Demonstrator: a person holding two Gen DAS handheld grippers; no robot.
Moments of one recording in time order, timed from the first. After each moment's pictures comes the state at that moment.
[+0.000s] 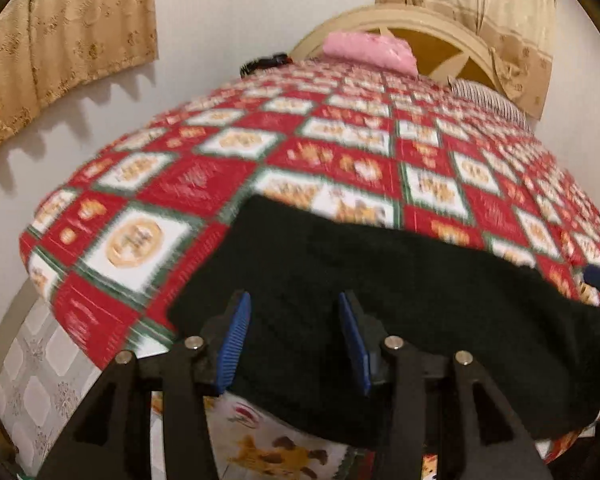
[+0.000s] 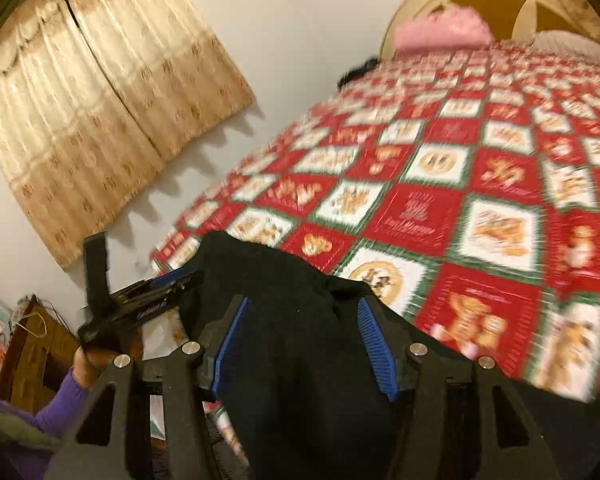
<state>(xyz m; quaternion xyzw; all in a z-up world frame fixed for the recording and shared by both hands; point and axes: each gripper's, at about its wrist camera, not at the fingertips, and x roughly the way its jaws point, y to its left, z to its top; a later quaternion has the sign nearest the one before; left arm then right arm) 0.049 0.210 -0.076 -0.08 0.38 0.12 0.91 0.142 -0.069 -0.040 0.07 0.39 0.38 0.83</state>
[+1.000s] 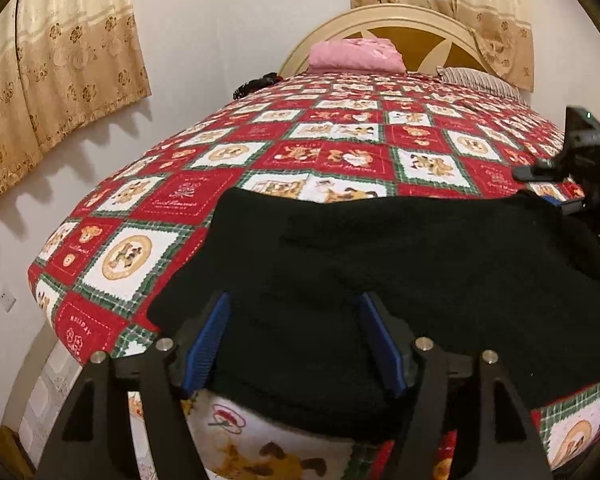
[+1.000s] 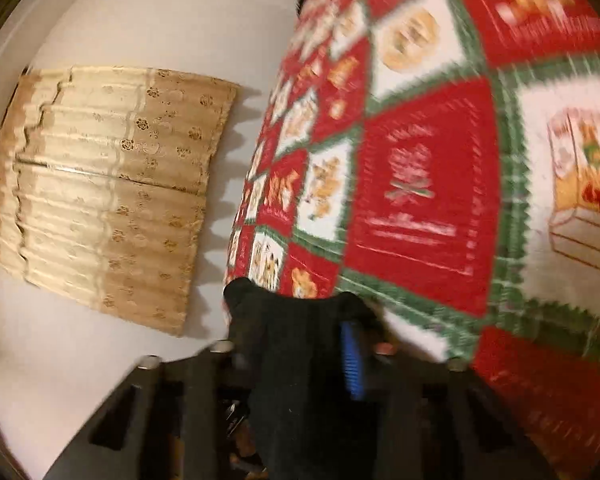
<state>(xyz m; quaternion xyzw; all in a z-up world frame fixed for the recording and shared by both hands) 0.045 0.184 -0.090 0.00 0.35 0.14 0.93 0.283 -0.072 -0.131 0.34 0.54 0.44 0.63</state>
